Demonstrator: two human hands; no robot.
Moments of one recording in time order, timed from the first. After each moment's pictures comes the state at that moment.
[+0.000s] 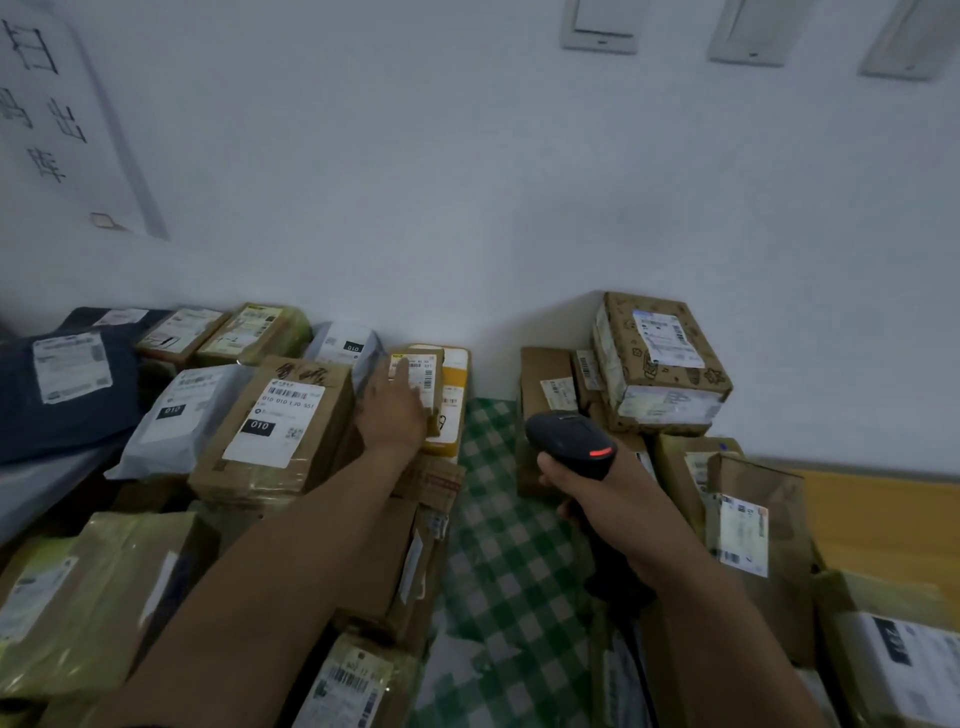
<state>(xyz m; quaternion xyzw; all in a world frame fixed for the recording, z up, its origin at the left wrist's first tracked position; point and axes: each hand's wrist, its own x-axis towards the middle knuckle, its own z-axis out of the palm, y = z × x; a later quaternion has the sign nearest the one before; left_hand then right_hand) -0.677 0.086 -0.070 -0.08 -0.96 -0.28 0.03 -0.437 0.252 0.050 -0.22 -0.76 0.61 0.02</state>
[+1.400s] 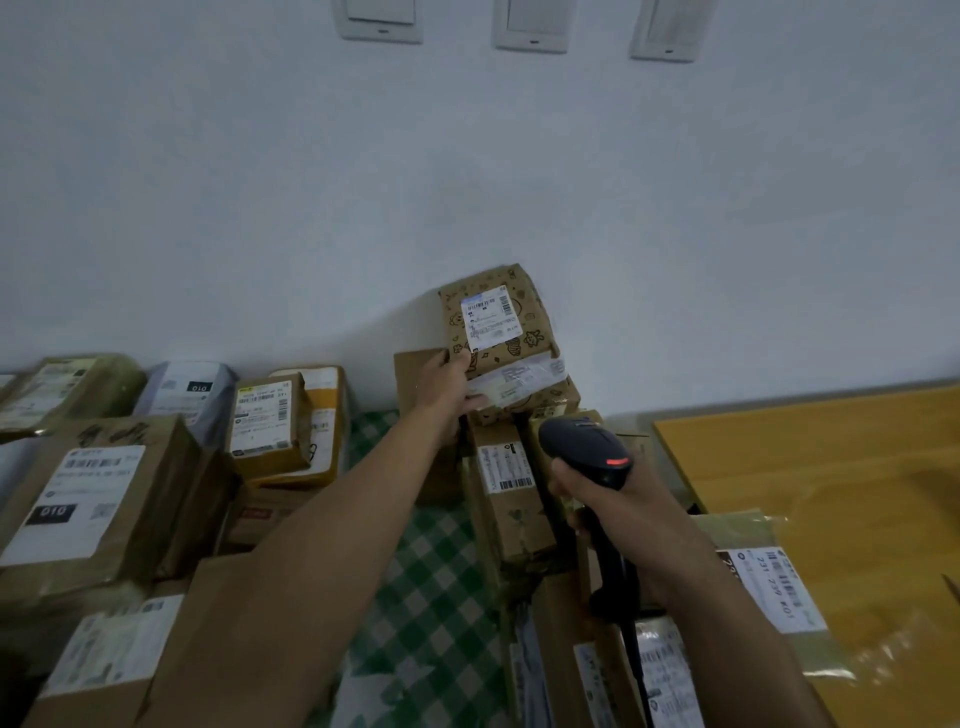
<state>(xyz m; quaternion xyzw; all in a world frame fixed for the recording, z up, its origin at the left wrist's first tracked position) -0.600 0.309 0.001 0.00 -0.62 -0.71 -0.32 -0.351 0.348 0.063 -0.35 -0.67 0.64 0.10</state>
